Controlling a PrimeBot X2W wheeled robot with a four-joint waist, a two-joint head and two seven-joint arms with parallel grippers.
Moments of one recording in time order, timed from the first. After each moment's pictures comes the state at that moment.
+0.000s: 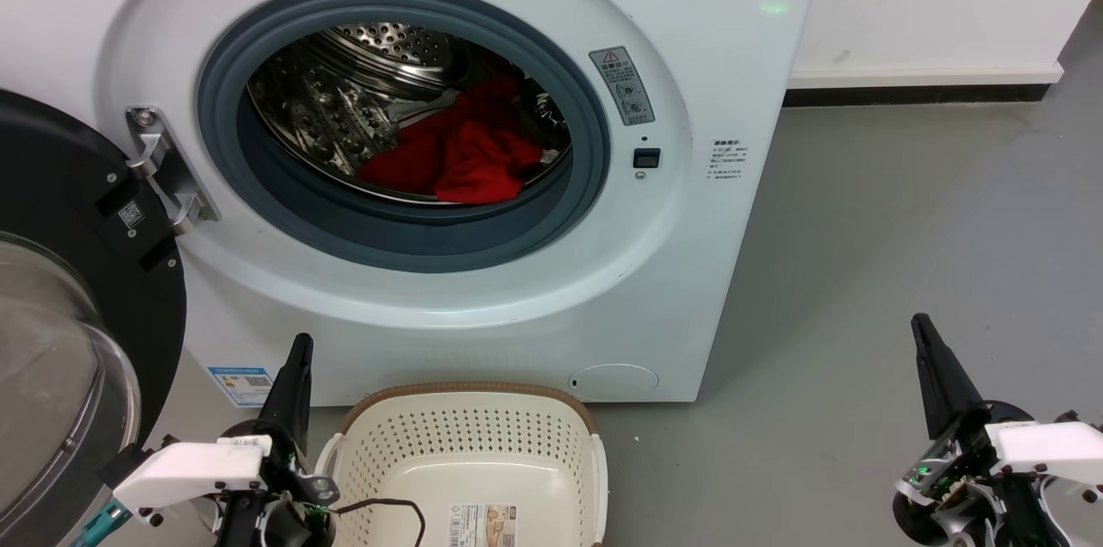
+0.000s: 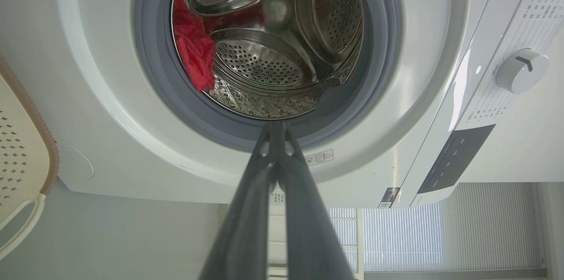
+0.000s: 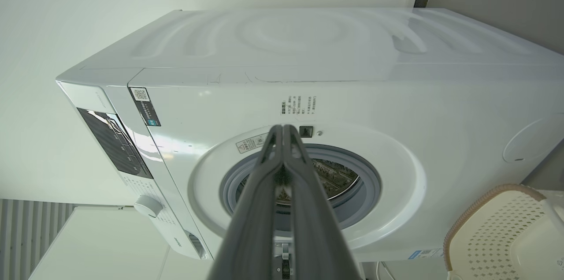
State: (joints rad) left arm -0.11 0.05 0.11 0.25 -1.61 -0.13 0.11; right arm -0.10 -0.05 -0.11 0.25 1.62 0.13 0.11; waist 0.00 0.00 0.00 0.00
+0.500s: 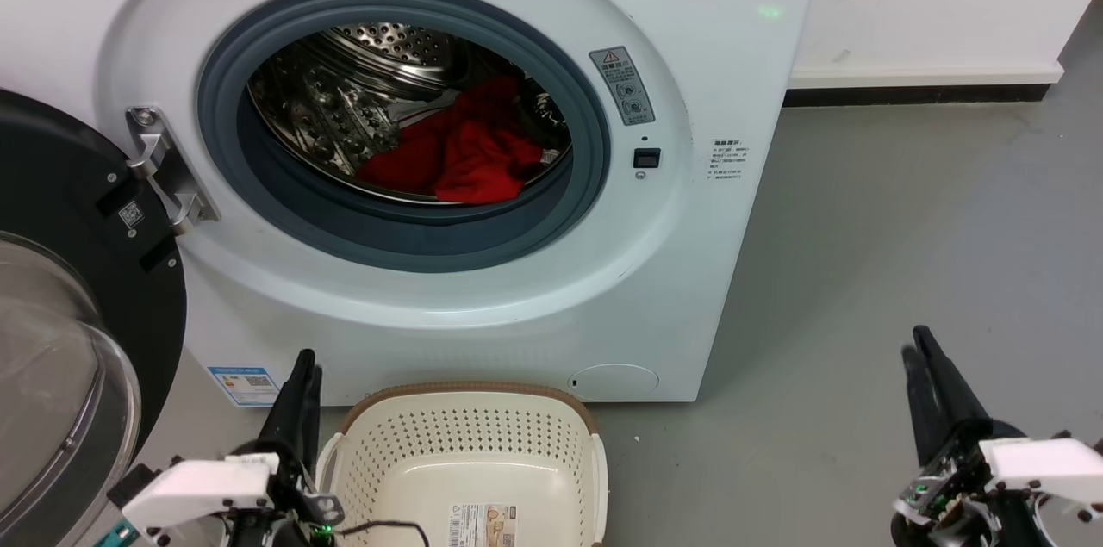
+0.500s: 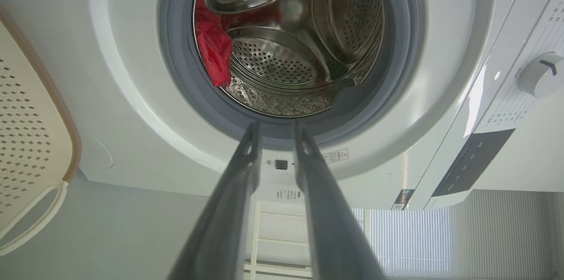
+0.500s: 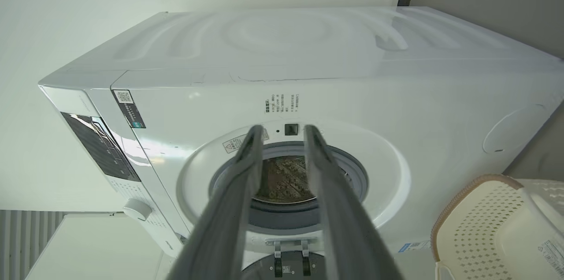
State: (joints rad) left arm -0.10 0.05 0.11 0.26 -1.61 -0.13 0.11; right arm -0.09 -0.05 -0.11 0.26 1.62 0.13 0.11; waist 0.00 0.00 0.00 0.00
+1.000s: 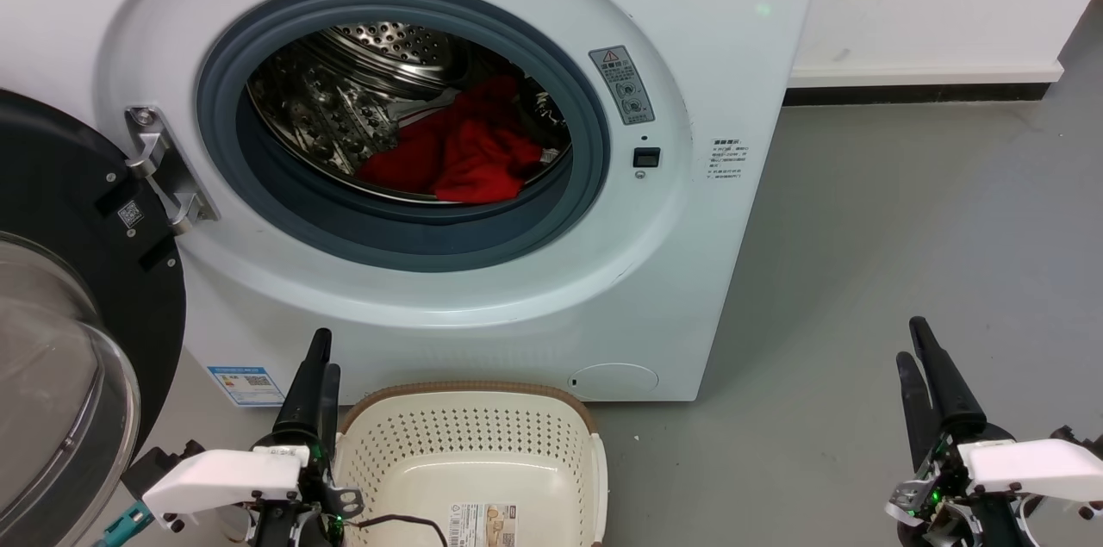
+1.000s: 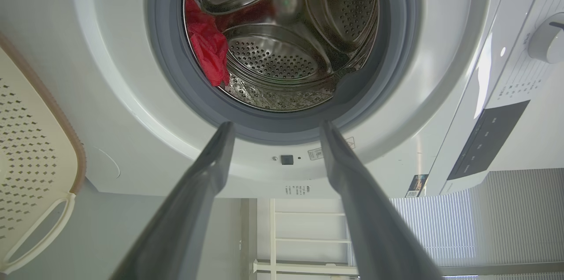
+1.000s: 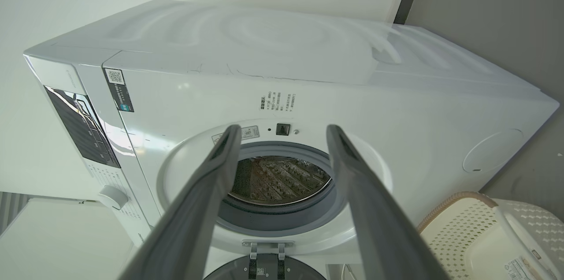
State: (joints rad) left arm -0.08 0.05 0.04 0.25 -1.55 -0.13 0.05; right arm -0.06 -0.05 -0.07 0.23 1.52 0.13 0.05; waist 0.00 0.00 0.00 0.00
